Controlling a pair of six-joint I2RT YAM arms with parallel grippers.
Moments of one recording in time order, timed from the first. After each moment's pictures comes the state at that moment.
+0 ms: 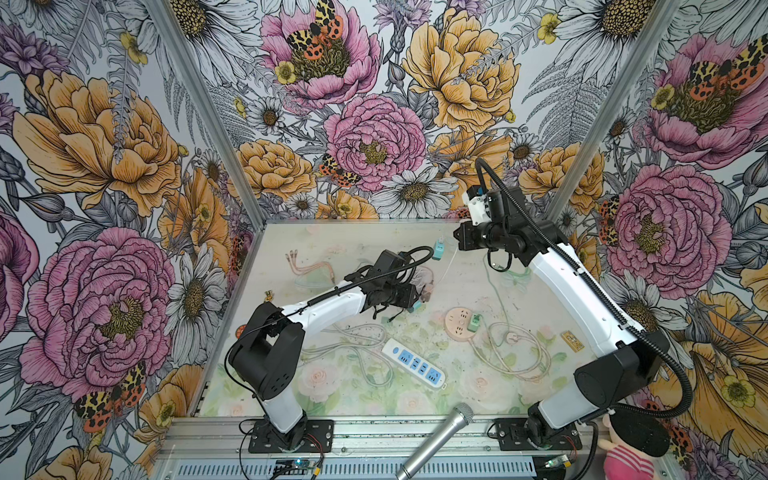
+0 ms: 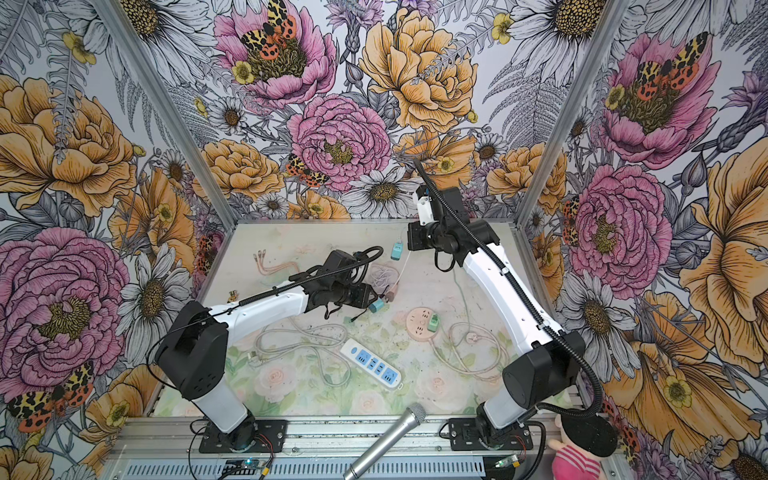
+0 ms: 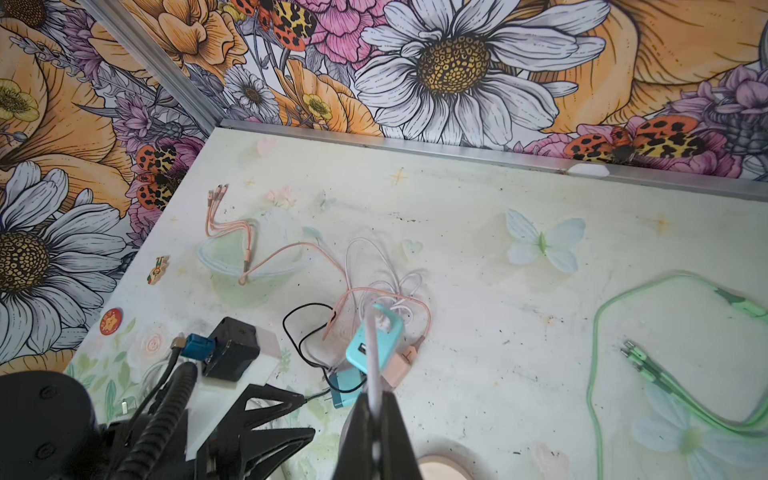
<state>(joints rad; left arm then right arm) -0.67 1.71 1.19 -0.35 0.20 -0.37 0.37 1.57 1.69 -0.83 -0.18 0.18</state>
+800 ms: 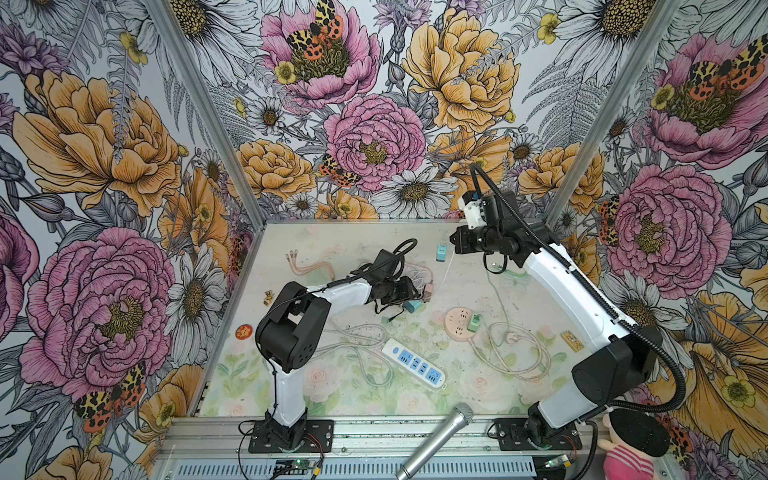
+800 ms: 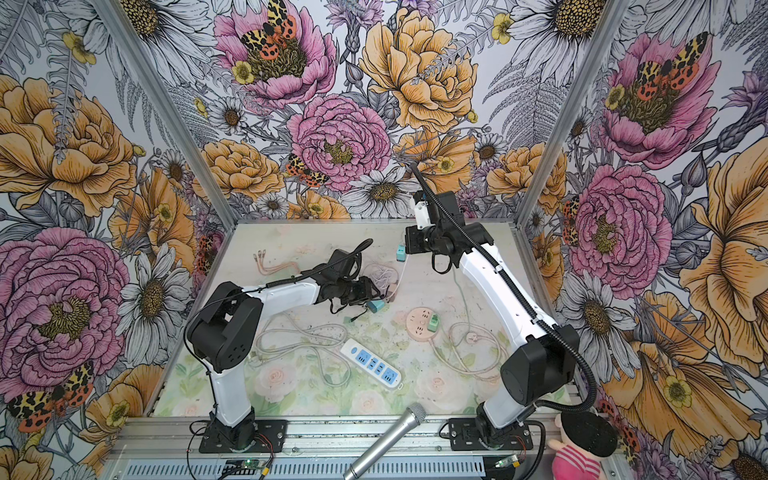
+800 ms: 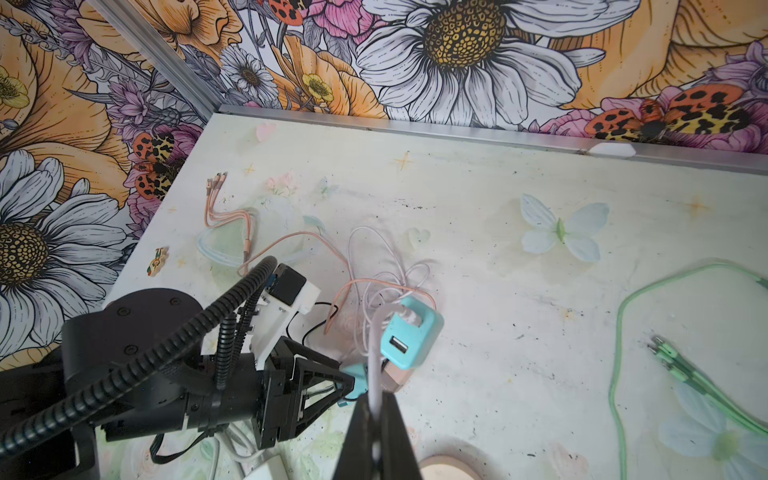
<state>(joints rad) -0.58 1.91 1.23 -0.21 0.33 -0.72 0.37 1.60 1.65 -0.79 -0.20 0.19</state>
